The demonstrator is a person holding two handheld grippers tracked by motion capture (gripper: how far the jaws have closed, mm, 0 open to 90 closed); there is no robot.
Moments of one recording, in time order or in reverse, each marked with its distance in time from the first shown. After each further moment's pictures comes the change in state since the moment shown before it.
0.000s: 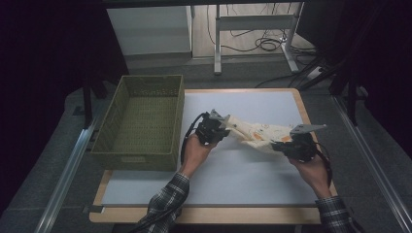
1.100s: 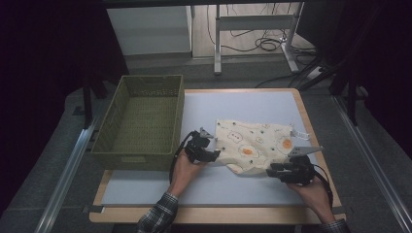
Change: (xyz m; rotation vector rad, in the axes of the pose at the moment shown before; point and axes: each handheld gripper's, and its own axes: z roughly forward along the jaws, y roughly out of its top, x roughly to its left) left arm -0.003 -0.067 0.003 0.112 0.083 -0.075; right arm 0.032 -0.053 0.004 0.067 0.137 0.048
